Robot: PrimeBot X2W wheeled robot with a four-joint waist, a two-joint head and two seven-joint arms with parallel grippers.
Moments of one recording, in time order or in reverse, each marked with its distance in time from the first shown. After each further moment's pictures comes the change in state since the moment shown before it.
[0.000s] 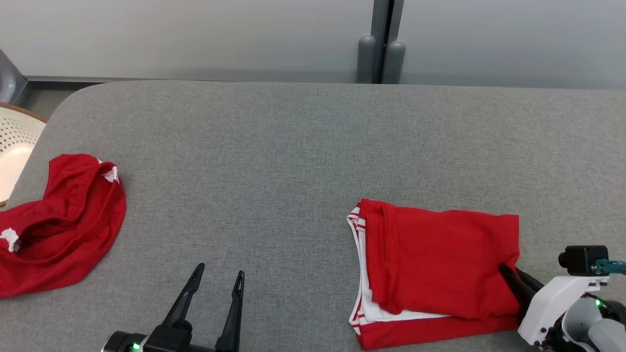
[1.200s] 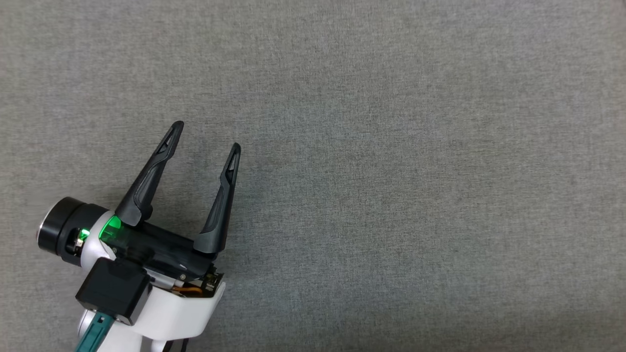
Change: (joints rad) left arm -0.288 0.091 0.003 -0.342 0.027 -0.084 -0.001; right arm -0.575 -0.411 -0.347 0.139 -0.285 0.001 -0.133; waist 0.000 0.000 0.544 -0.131
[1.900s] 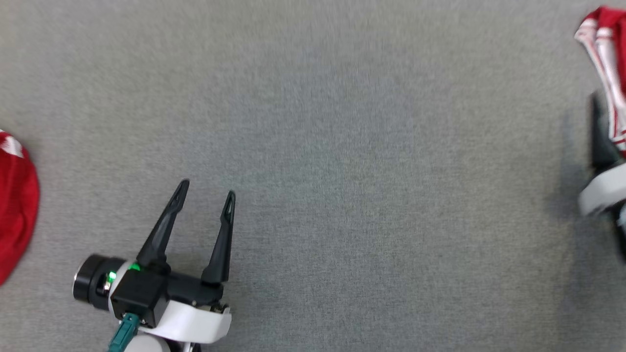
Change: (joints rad) left arm 0.081 -0.056 0.014 0.179 -0.025 0.037 0.000; right arm 0.207 0.456 -0.197 -0.050 -0.519 0.000 -0.164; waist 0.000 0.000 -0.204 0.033
